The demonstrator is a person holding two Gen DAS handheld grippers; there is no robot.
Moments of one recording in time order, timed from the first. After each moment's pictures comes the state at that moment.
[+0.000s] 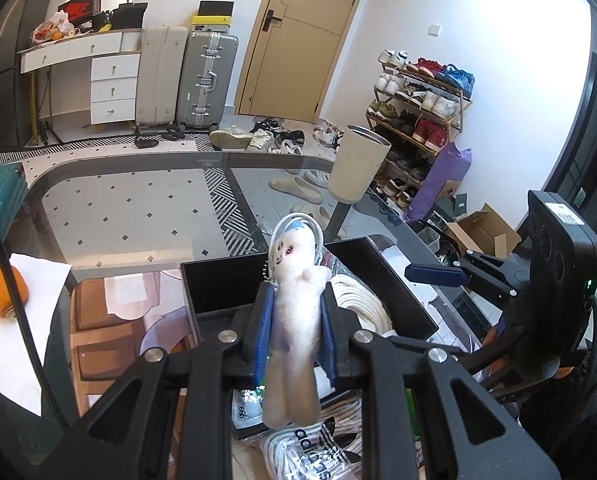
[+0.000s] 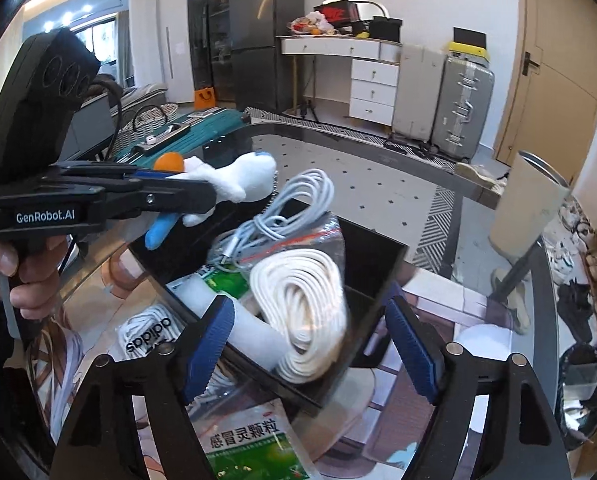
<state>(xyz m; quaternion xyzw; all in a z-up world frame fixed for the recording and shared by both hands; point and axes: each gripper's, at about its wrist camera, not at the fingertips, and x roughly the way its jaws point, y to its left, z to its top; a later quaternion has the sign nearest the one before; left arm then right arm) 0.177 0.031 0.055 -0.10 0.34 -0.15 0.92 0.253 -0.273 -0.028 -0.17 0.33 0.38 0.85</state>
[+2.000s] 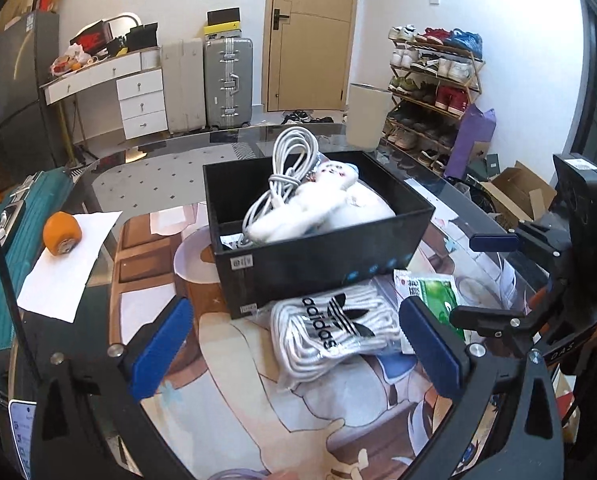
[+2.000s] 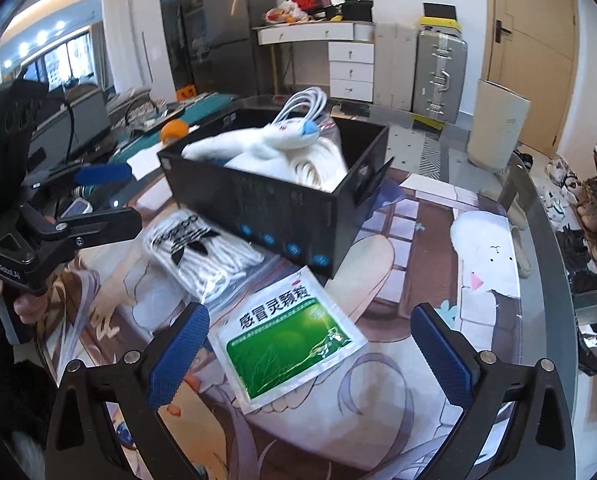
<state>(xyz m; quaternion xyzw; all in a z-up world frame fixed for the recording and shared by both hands) 0.087 0.006 0.021 -0.01 0.35 -0.08 0.93 0.177 -0.324 -0.070 -0.14 0.37 0.35 0.85</state>
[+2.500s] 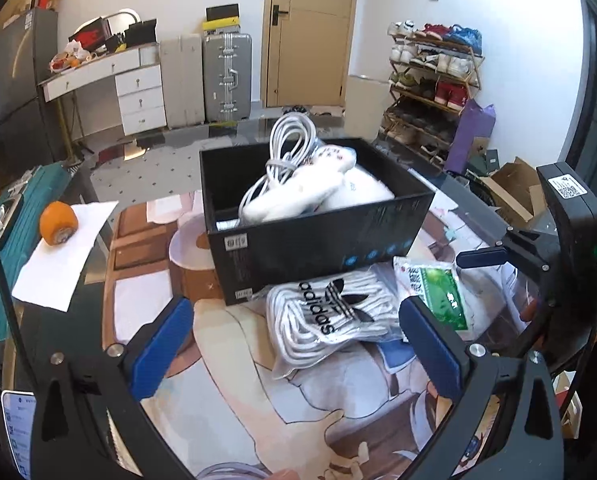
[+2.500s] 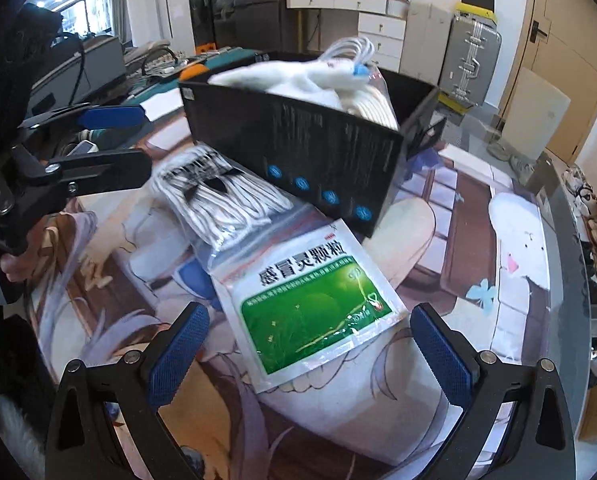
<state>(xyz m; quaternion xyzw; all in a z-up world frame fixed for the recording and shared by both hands) 0.085 0.002 0.012 -0.02 0.36 -0.08 0.93 0.170 -0.306 -0.101 -0.20 0.41 0.37 0.81</state>
